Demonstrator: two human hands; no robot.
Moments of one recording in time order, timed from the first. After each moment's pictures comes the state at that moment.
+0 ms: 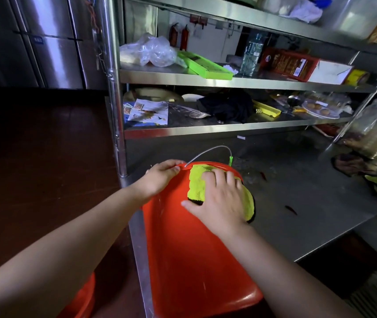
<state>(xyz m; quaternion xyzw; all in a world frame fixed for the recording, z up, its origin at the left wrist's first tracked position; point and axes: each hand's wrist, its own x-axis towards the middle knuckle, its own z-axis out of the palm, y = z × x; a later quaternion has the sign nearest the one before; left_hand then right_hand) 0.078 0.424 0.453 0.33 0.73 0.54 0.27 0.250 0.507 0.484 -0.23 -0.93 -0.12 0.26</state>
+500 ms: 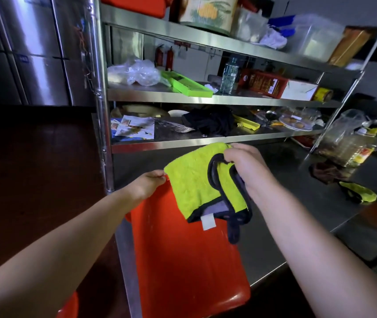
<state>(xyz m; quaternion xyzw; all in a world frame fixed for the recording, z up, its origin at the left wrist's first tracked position) 0.097 0.427 0.481 0.34 0.69 0.56 0.30 0.274 0.547 0.598 -0.30 -0.71 0.57 0.30</state>
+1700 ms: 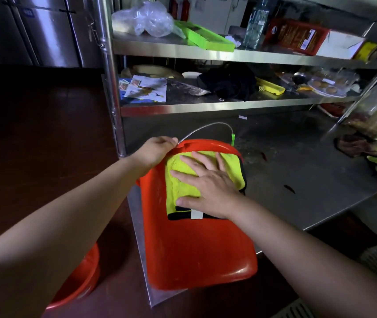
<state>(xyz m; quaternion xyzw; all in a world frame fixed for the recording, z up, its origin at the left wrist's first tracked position) 0.091 0.434 0.464 0.27 0.71 0.60 0.25 0.261 0.523 0.470 -0.03 -1.00 -0.03 0.04</state>
